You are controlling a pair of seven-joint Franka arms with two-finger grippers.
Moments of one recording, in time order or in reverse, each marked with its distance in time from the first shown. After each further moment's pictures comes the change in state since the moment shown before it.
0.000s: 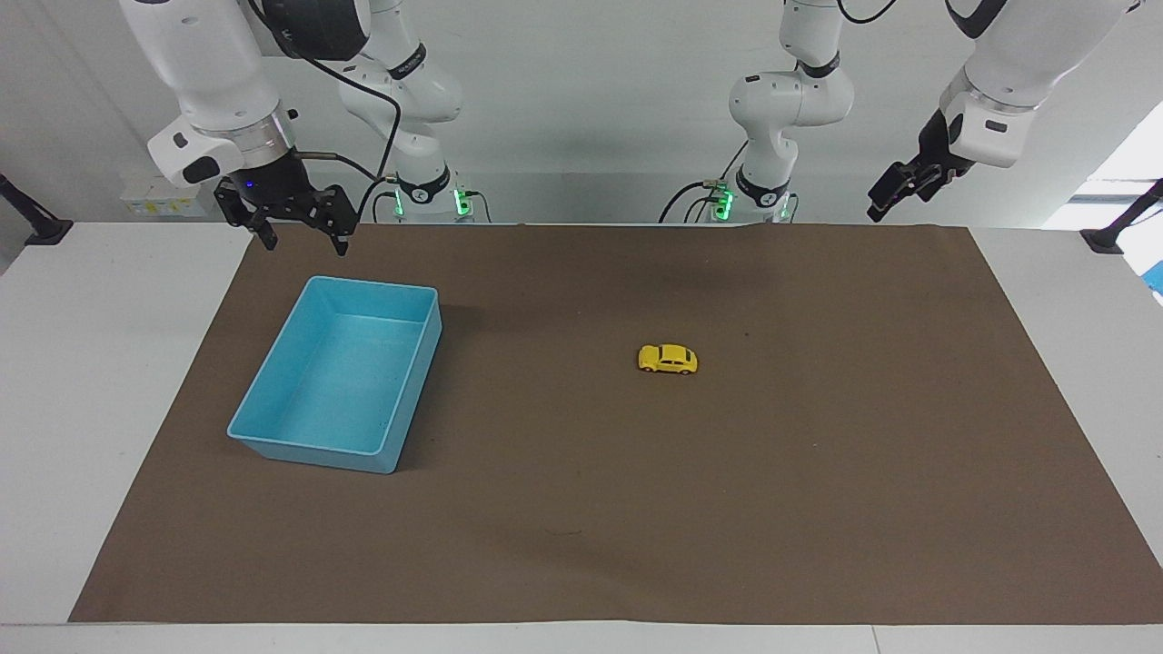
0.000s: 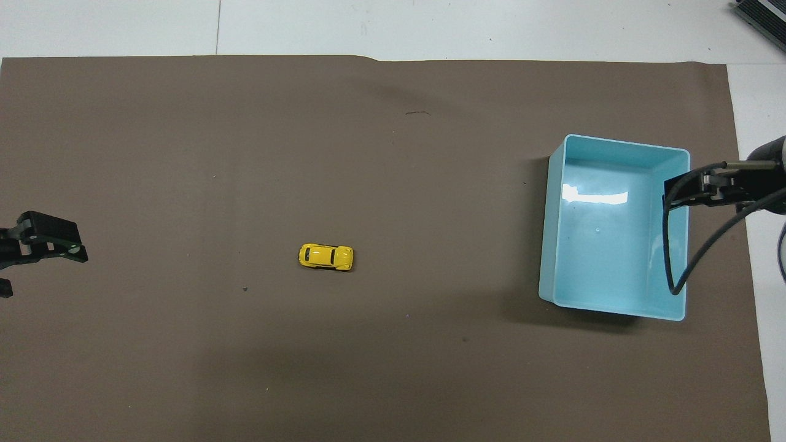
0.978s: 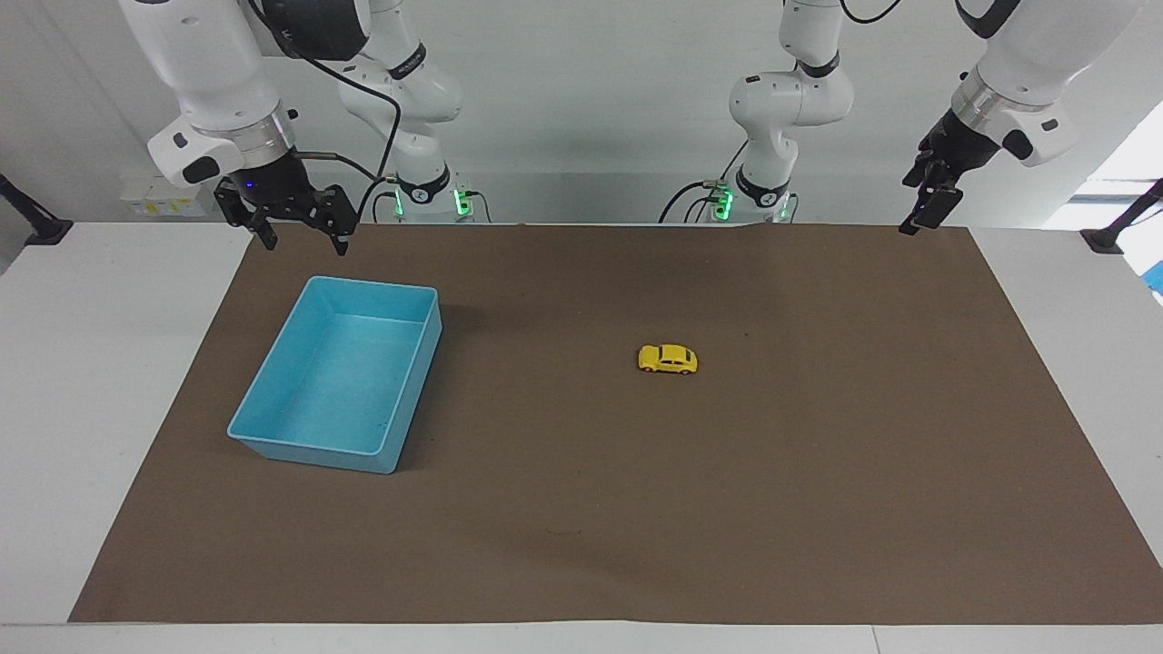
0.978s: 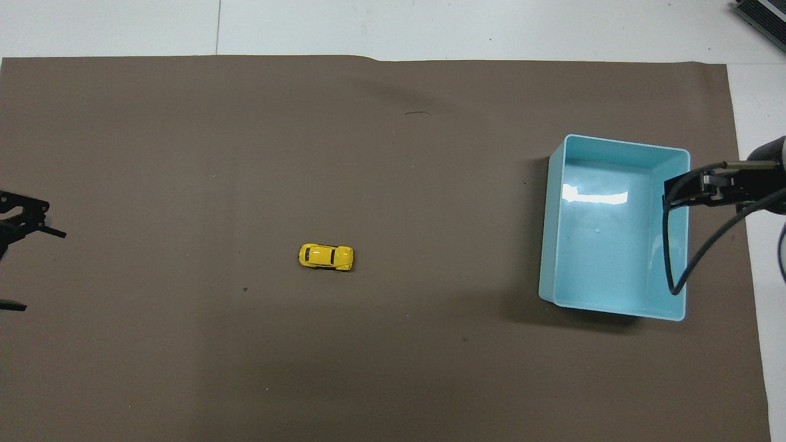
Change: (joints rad) left arm 0.018 -0.004 -0.004 -0.019 0.000 0.033 -0.727; right arm 0.000 0.000 0.000 0.000 0.000 0.000 0.000
